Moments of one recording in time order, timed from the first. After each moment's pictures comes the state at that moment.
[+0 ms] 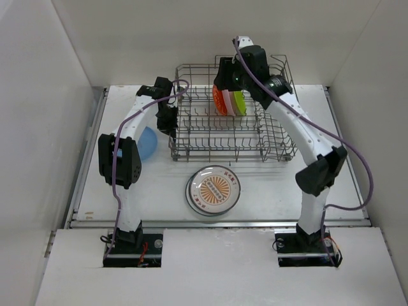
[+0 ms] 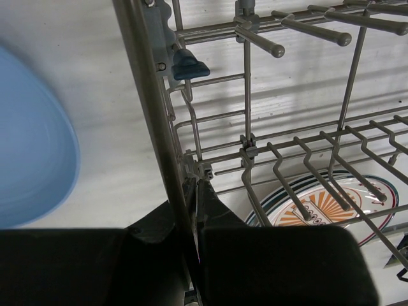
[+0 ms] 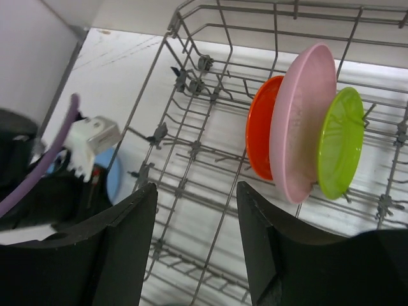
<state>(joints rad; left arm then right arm) -0.26 1.99 1.83 -1.11 0.16 -0.19 0.55 1.90 2.17 -0.64 0.07 0.32</state>
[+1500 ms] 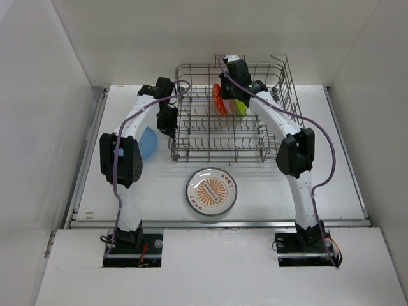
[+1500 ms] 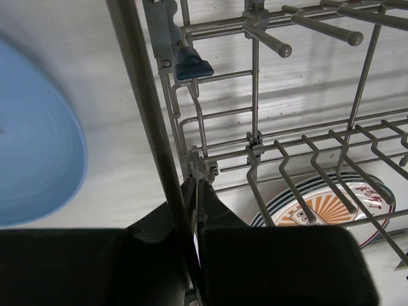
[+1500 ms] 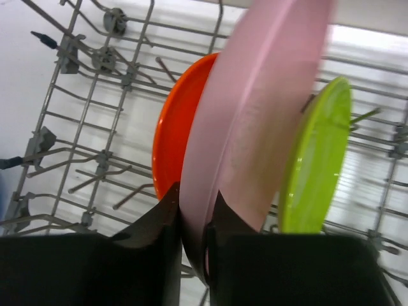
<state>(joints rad) -0.27 2.01 1.85 -1.13 0.13 -0.18 0.46 2.30 2.29 -0.57 0.08 0.22</state>
